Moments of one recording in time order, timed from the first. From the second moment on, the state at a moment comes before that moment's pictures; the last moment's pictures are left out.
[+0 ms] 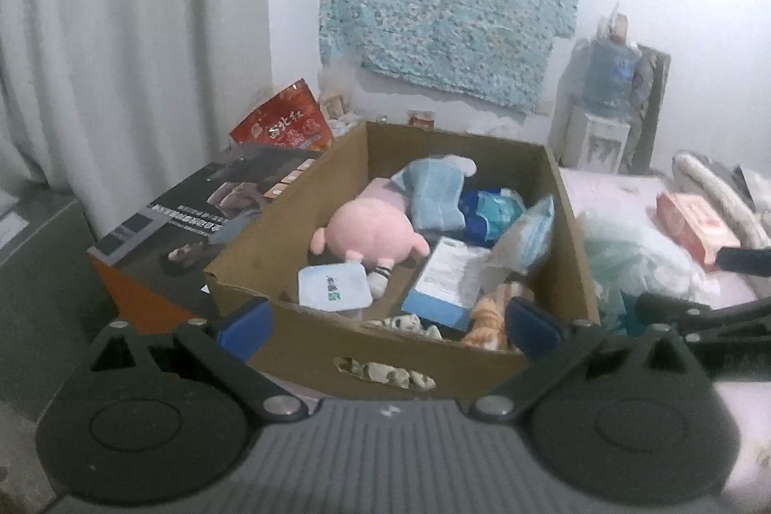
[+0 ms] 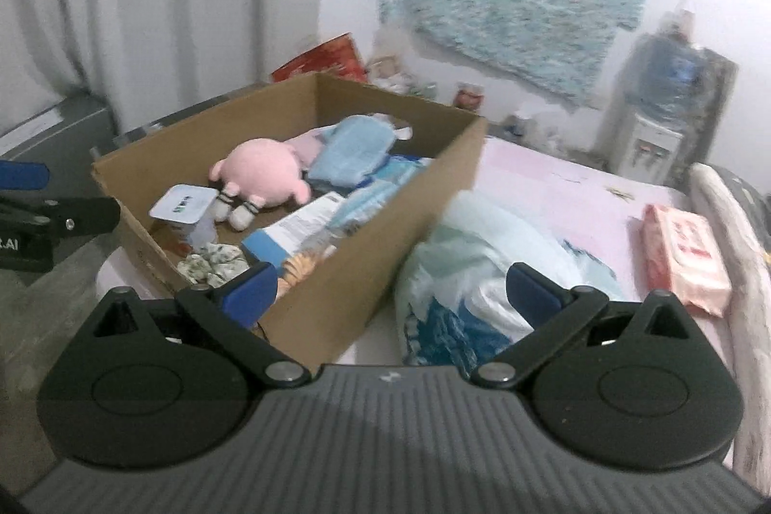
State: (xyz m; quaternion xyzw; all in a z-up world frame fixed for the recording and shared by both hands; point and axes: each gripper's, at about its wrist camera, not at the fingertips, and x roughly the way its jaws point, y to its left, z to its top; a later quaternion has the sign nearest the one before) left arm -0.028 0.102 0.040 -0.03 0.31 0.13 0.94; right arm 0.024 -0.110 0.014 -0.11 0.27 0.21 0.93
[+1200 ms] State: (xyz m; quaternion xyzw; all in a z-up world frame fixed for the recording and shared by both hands) left arm -0.004 0.083 0.011 -0.04 0.41 0.14 0.90; right arm 0.022 -0.114 -0.010 -0.03 0.39 0.17 0.90
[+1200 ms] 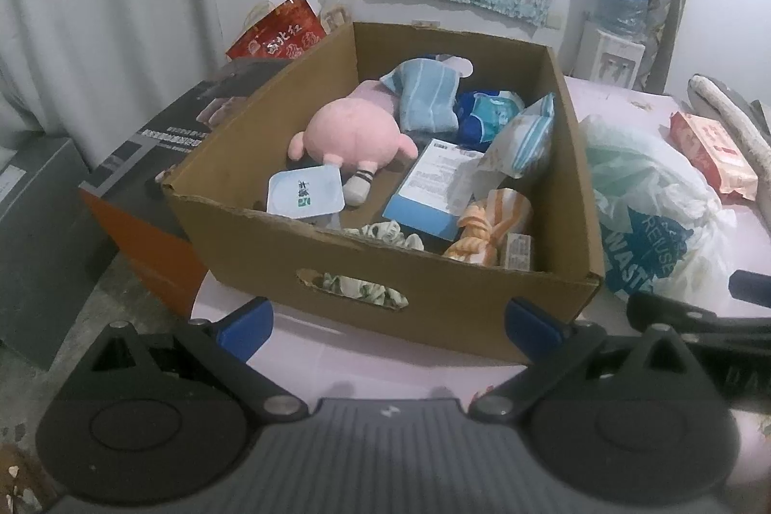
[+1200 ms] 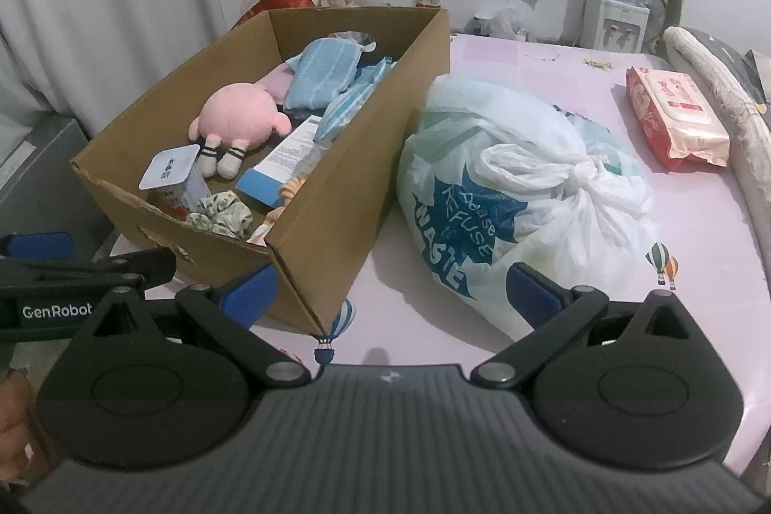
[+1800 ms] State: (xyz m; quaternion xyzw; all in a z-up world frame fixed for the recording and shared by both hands) left arm -0.003 0.081 0.009 -0.03 0.42 0.14 0.89; right arm 0.024 -0.116 -0.011 -0.02 0.39 0.17 0.90
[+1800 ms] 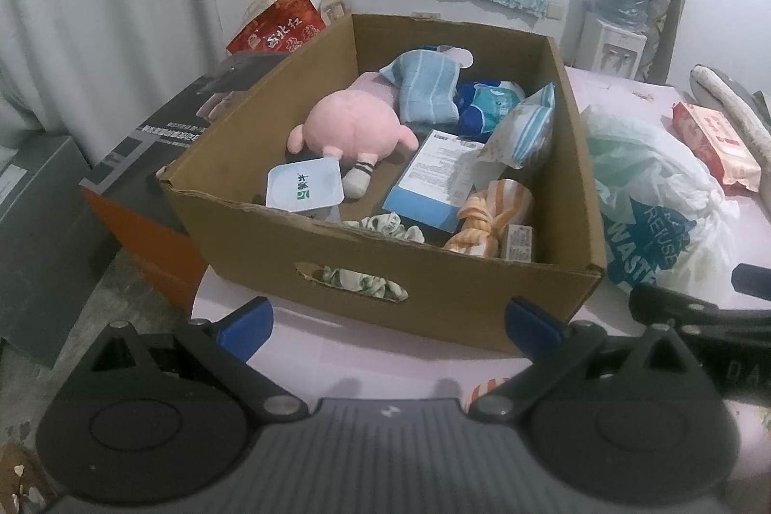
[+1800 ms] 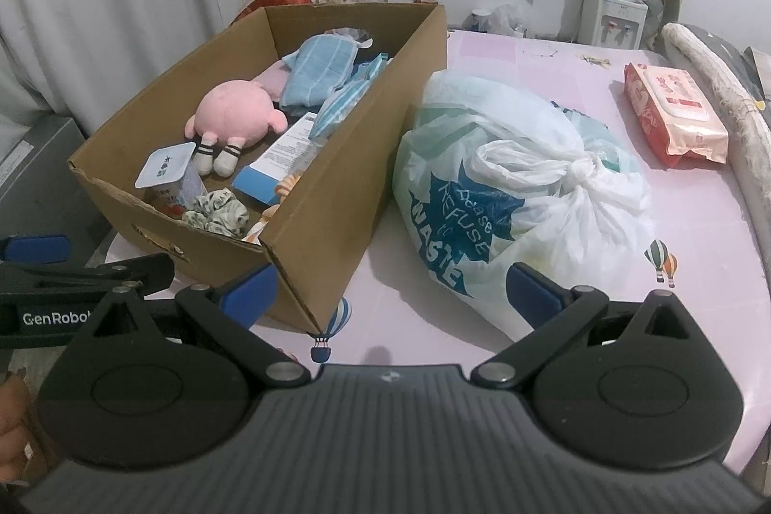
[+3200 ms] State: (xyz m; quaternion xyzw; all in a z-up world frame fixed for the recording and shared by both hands) left arm -0.003 0.082 0.006 -0.04 0.43 0.14 0.89; right arm 0.023 -0.115 -0.011 -0.03 0.40 0.17 0.90
